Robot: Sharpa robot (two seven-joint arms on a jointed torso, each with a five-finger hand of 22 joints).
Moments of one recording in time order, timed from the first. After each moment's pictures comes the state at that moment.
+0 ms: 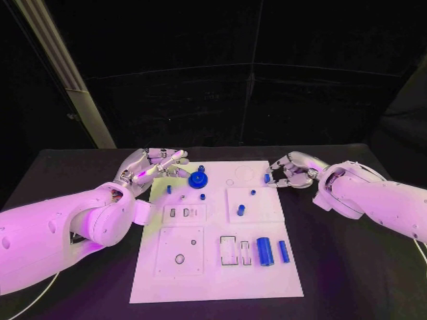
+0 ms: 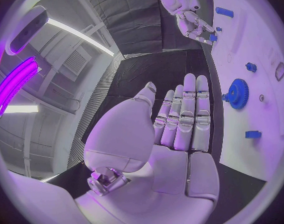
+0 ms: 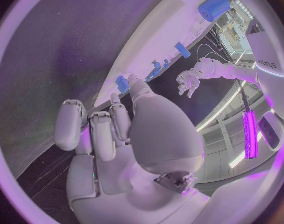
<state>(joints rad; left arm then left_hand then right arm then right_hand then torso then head) 1.23 -0.87 -0.12 1.54 -0.05 -0.28 0.51 1.34 0.04 0.04 0.17 0.09 0.97 0.21 0.11 0.07 1.08 0.15 0.10 0.07 1.21 0.09 0.21 0.27 0.18 1.02 0.20 0.32 0.11 1.14 -0.82 0.03 1.19 -1.16 -0.24 0.21 1.37 -0.06 0.02 0.12 0.24 0.89 0.17 0.07 0.07 1.42 0.08 1.33 1.31 1.47 0.00 1.52 1.31 0.09 1.37 0.11 1.40 1.15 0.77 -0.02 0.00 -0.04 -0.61</state>
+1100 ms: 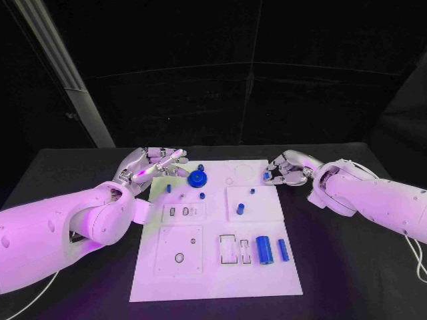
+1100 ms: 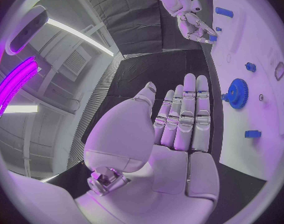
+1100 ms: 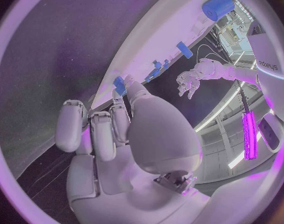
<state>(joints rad) 1.23 -0.87 -0.12 1.53 -0.05 -0.28 0.50 1.34 0.04 0.04 0.17 0.09 0.97 0.21 0.11 0.07 1.08 0.15 0.10 0.07 1.21 0.09 0.21 0.27 0.18 1.02 0.20 0.32 0.11 1.14 -0.78 0.03 1.15 -1.16 -0.24 0.22 1.42 0.03 0.10 0.05 0.16 1.05 0.13 0.12 0.09 1.43 0.05 1.35 1.31 1.47 -0.02 1.52 1.31 0.09 1.38 0.09 1.40 1.18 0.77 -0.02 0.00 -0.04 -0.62</state>
